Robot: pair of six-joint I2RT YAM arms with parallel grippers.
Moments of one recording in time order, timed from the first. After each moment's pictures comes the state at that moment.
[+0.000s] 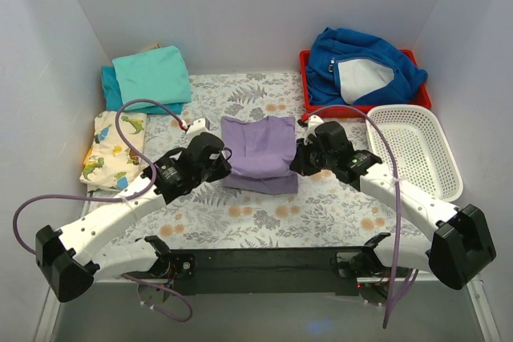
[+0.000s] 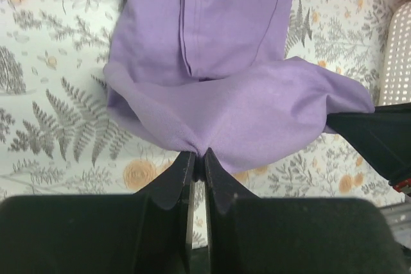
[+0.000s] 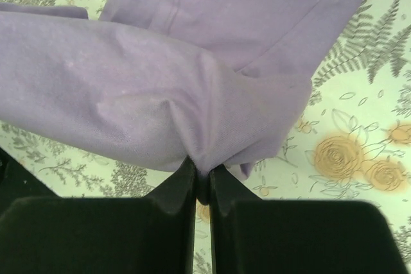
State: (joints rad) left arm -0.81 1.06 0.96 -0.67 -0.34 -0.95; right arm 0.64 1.19 0.81 -0.32 -0.17 0.31
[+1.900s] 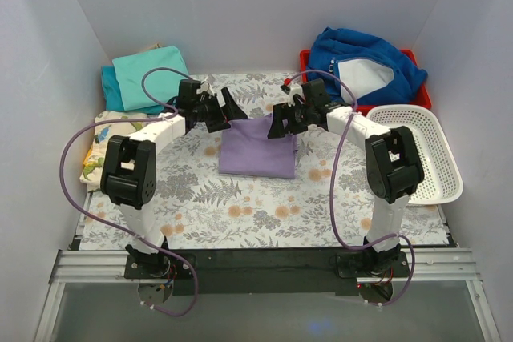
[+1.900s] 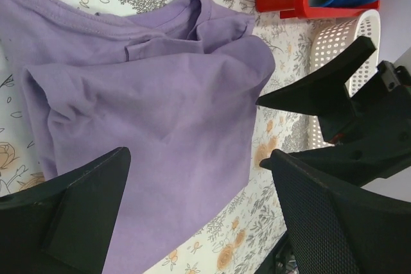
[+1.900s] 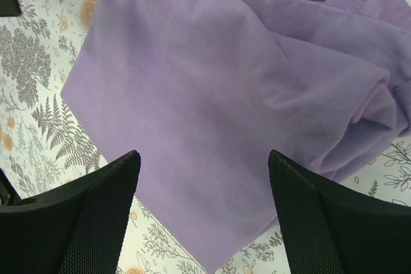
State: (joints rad) left arm -0.24 1.83 1.26 -0.09 0.55 -0.64; right arm 0.43 1.91 1.38 -0.30 -0.55 0.14
